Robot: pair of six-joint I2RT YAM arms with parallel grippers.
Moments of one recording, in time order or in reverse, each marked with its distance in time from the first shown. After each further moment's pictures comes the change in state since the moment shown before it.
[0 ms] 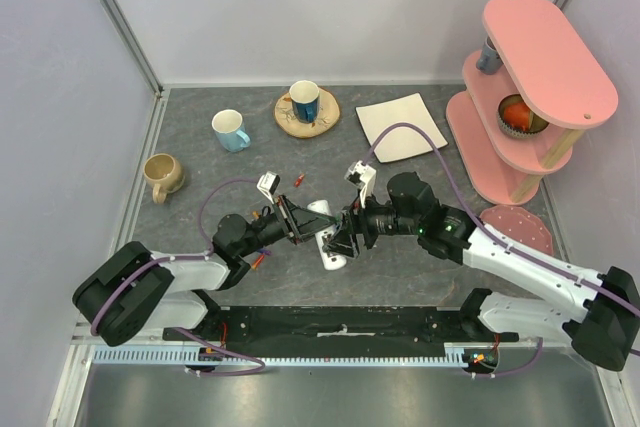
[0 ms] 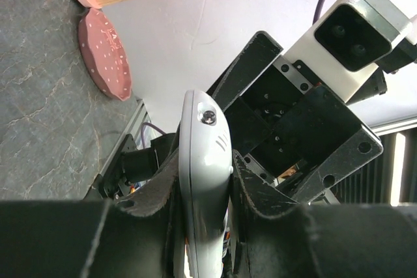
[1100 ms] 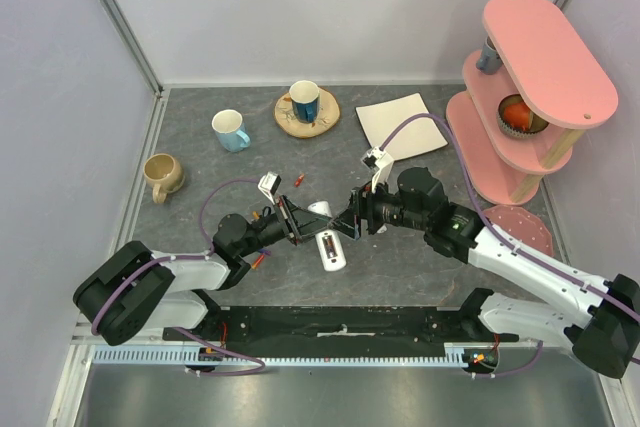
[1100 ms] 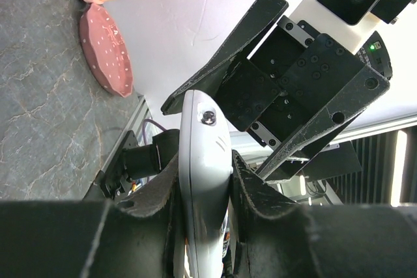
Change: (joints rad) left arm 0.000 0.008 0.000 -0.001 0.014 0.000; right arm -0.049 -0.040 0.006 0.016 0.165 0.084
